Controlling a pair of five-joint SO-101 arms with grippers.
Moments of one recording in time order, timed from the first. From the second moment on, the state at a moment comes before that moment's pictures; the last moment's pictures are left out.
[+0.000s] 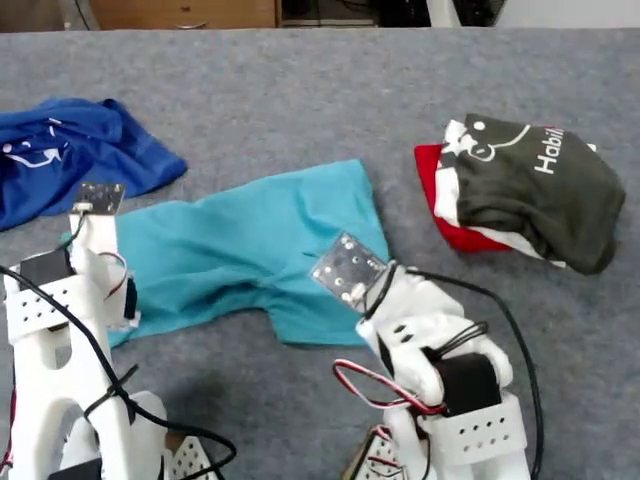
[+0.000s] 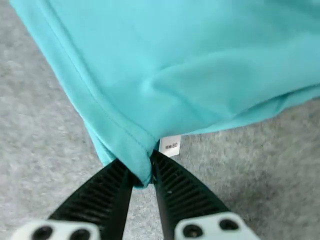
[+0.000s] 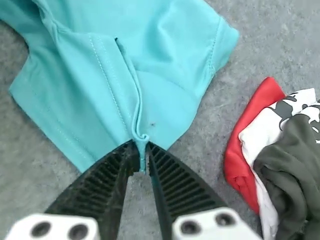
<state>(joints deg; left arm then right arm) -23.6 -37.9 49.6 75.8 -30.0 -17.4 -79.6 66.2 72.4 32.8</state>
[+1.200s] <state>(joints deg) -26.0 -37.9 36.1 80.6 -16.4 -26.5 -11.2 41.5 46.2 29.5</state>
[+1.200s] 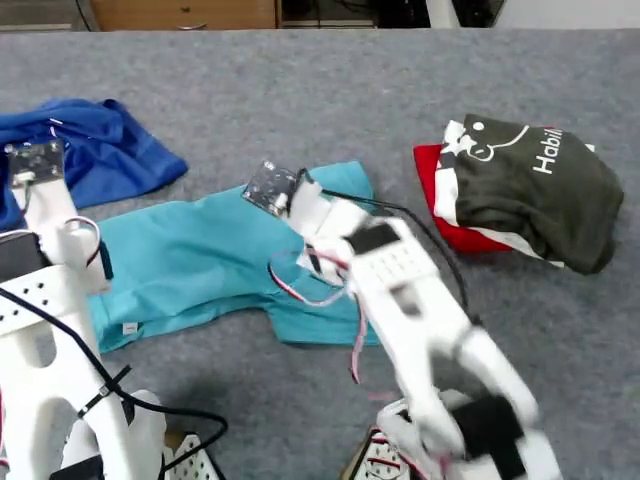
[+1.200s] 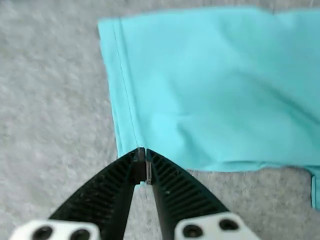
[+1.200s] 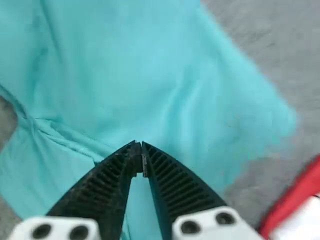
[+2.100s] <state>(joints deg) -31.7 -37.9 40.3 75.2 -16.4 -37.6 -30.5 51.6 67.6 44.3</state>
